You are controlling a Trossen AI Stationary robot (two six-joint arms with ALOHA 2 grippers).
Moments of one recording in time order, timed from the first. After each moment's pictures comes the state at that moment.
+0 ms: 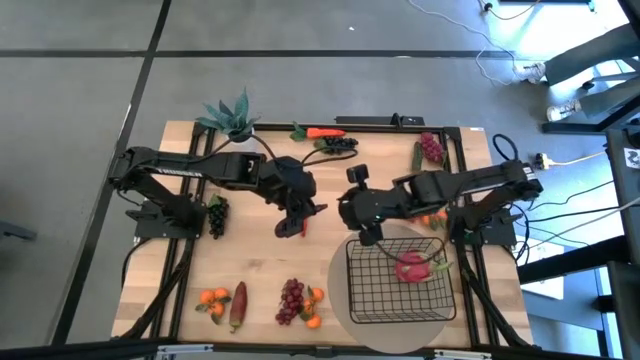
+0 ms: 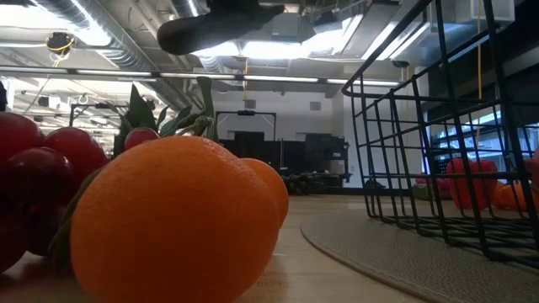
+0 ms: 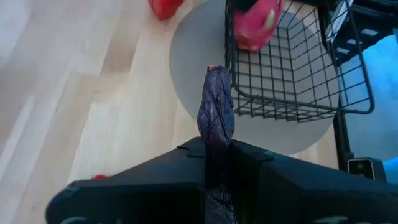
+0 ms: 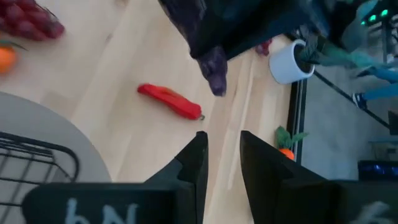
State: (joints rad) left arm -0.03 1.49 1.41 -0.62 0.05 -0.25; right arm 0.24 1.62 1.66 -0.93 0.42 -0.34
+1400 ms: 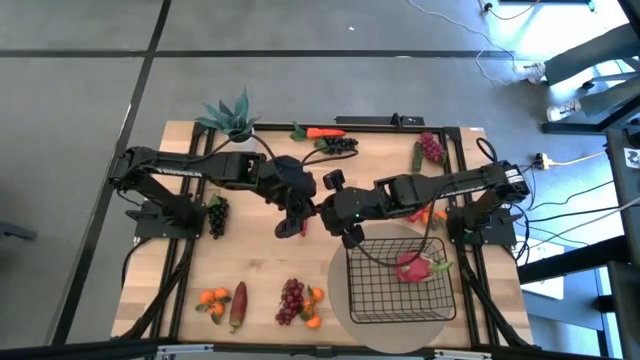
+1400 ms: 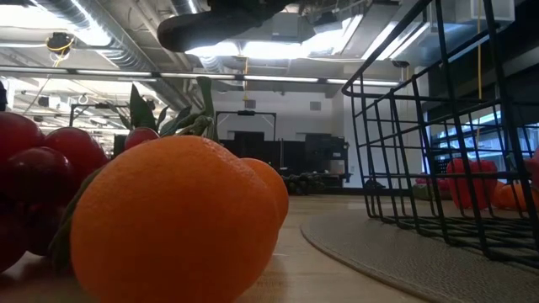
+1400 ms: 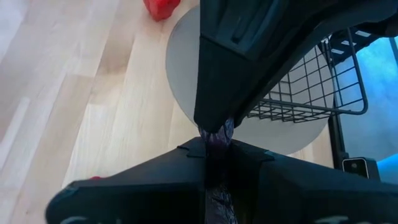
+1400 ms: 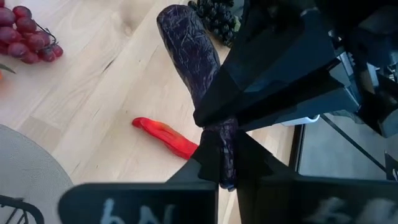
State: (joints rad) left arm -0.03 1.49 1.41 -0.62 0.07 -0.25; right arm 0.20 1.71 1.66 -0.72 0.32 -0.51
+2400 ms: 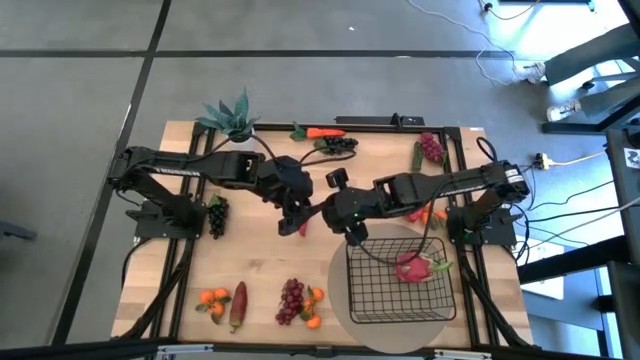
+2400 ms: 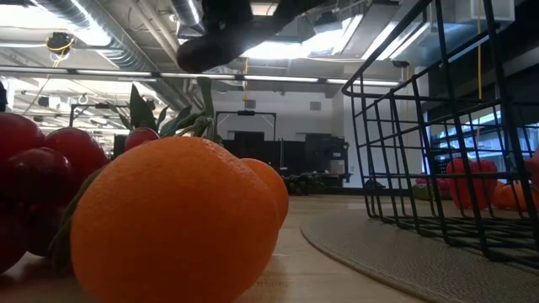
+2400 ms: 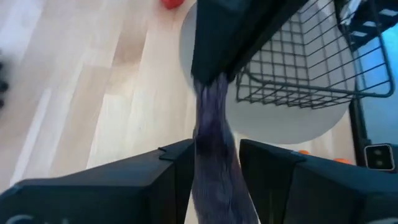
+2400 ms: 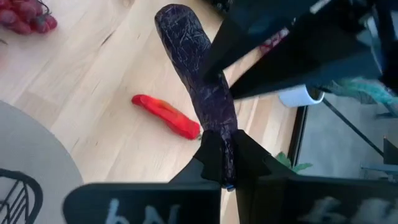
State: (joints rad) left arm -0.02 1.47 1.41 -0.69 0.02 -0.20; right arm 0.20 1.71 1.66 -0.80 0.35 -0.49
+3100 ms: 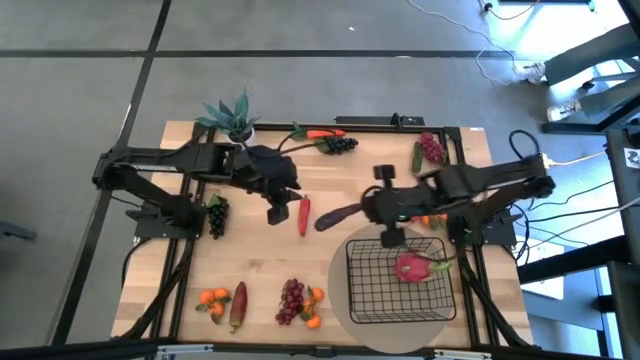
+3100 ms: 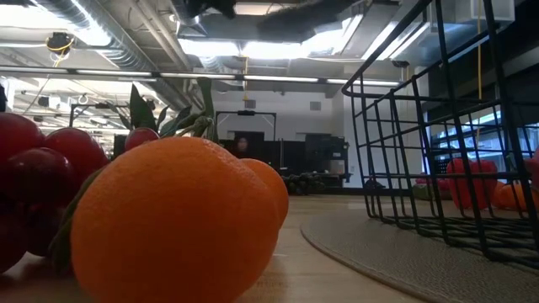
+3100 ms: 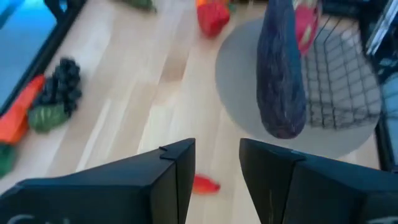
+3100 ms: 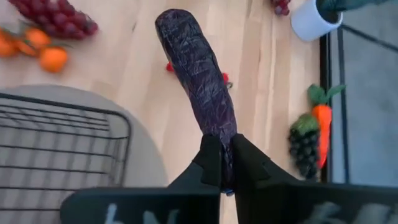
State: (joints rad) left arm -0.03 1.34 1.41 -0.74 -0.13 -0.21; right arm 0.30 1.49 1.66 -1.16 0.35 -0.02
